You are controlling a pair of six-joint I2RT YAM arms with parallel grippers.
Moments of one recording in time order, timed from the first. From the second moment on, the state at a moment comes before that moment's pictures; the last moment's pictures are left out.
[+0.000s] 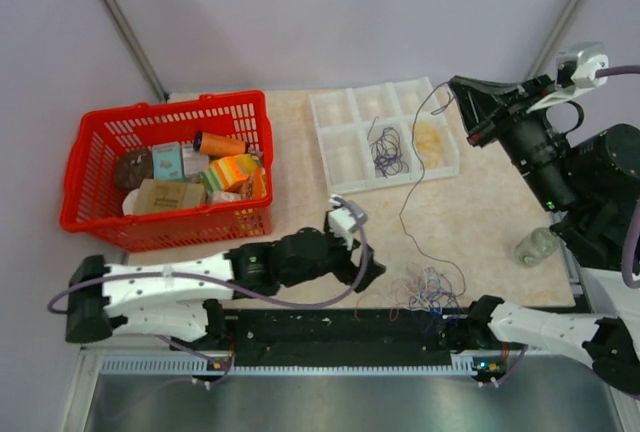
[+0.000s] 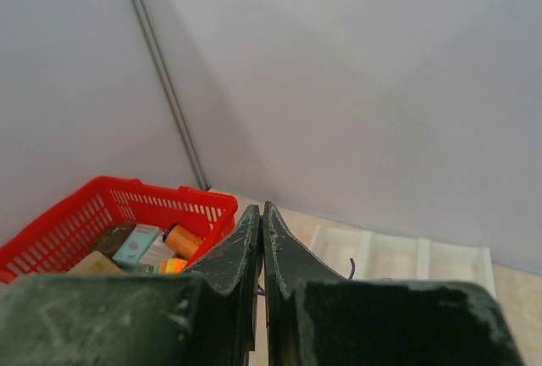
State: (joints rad) left arm -1.30 1.00 0.76 -0.10 -0.22 -0.44; right arm 0.84 0.95 1.63 -0.33 0.30 0.06
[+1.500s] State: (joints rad) left arm -1.33 0.52 0.82 -0.85 -0.76 -0.73; right arm 0.35 1.09 1.32 -0.44 0.59 0.14
